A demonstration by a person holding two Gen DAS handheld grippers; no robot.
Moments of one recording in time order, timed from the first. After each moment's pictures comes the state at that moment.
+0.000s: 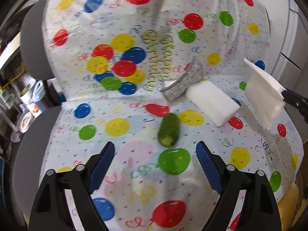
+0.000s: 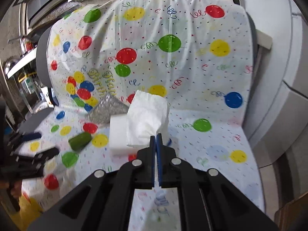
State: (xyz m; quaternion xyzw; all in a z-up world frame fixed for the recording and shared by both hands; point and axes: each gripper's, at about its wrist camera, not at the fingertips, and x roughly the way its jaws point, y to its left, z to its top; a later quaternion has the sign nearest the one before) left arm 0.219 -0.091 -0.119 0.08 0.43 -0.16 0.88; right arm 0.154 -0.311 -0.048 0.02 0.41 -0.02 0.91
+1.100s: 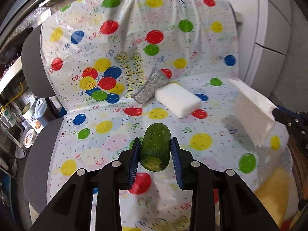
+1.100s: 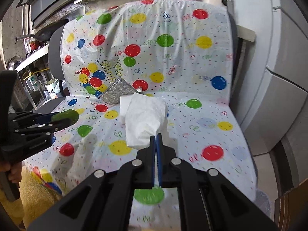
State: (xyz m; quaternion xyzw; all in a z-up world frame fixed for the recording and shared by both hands) left arm 0.128 -0.121 -0.069 0.12 0.39 -0.19 0.89; right arm 0.056 -0.308 -0.025 0.04 0.40 -0.03 0.91
